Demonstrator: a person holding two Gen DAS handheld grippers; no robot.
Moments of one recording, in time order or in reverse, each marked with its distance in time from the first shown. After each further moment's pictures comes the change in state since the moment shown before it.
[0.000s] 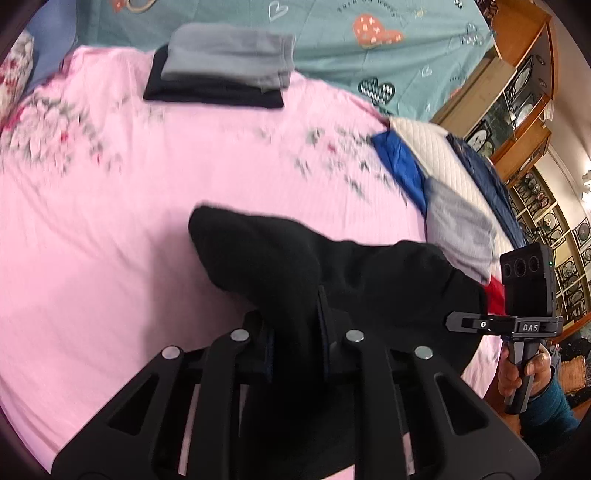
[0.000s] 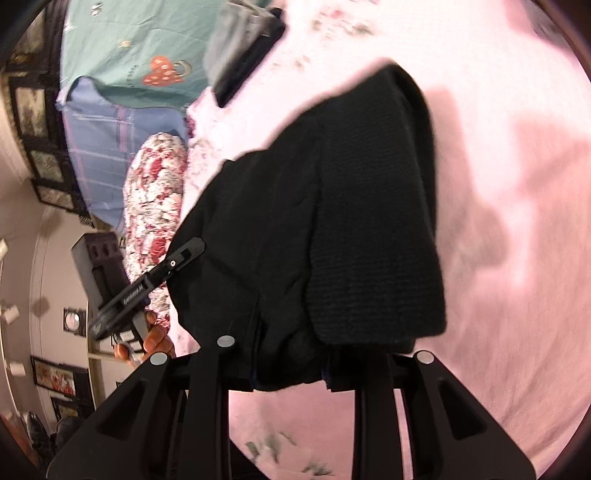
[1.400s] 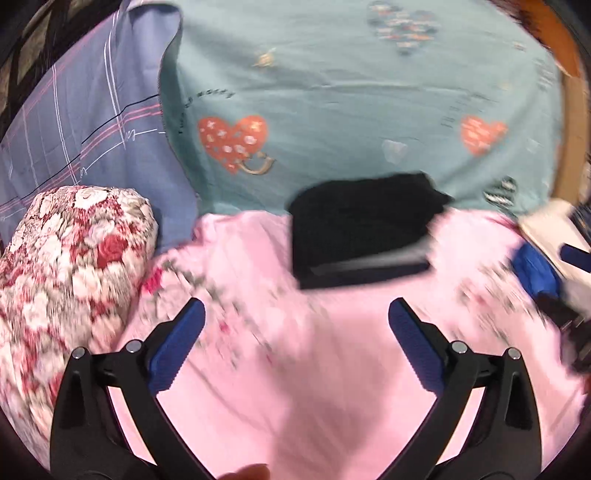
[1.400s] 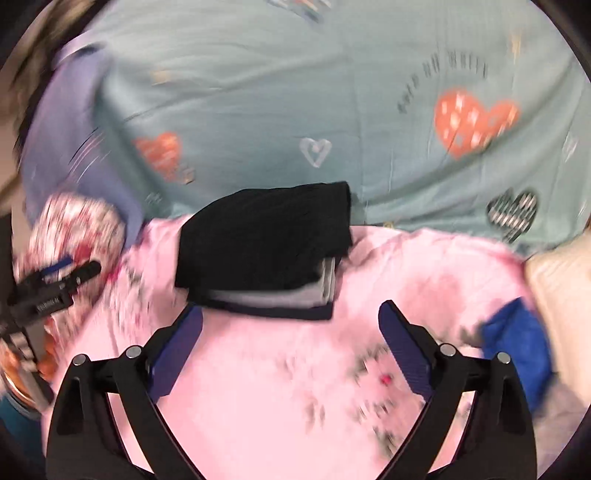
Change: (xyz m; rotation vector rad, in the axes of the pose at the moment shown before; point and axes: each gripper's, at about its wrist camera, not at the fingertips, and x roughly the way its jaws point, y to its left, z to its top) left arm -0.055 -0.006 0.092 0.116 -0.423 0.612; right arm 0.055 0.193 0.255 -0.640 -0.432 -0.526
